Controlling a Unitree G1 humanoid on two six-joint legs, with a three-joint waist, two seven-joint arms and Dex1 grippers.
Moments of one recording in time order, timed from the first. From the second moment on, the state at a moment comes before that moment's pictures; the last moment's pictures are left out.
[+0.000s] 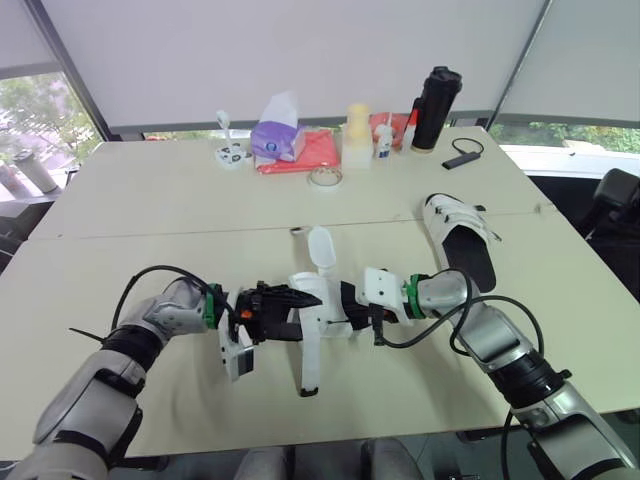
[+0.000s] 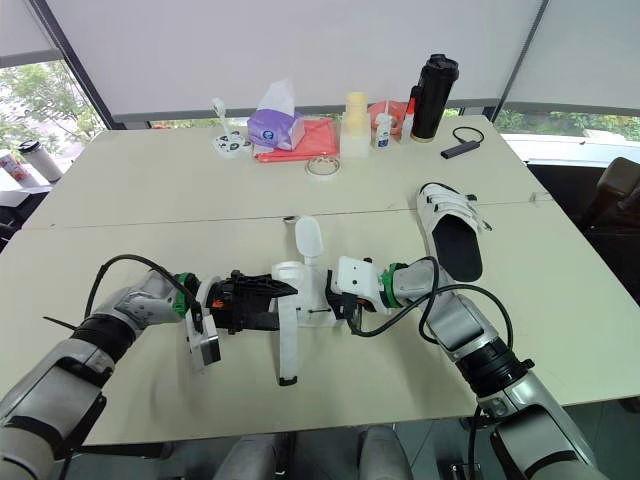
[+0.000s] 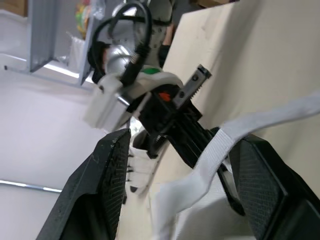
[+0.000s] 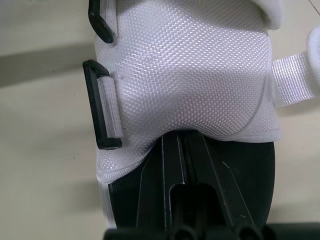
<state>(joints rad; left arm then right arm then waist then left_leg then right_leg) -0.68 0.67 -0.50 0.69 0.17 -1.51 -0.58 -0.51 -0.57 0.40 0.00 -0.02 0.25 1.05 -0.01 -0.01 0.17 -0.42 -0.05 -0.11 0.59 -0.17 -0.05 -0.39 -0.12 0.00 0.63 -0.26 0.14</state>
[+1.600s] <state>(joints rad) -0.27 0.77 -0.28 -0.17 -0.78 0.69 -1.08 -0.50 -0.56 0.40 -0.02 -0.02 0.26 1.06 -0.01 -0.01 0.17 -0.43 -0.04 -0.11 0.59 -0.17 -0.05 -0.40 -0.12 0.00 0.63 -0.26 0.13</state>
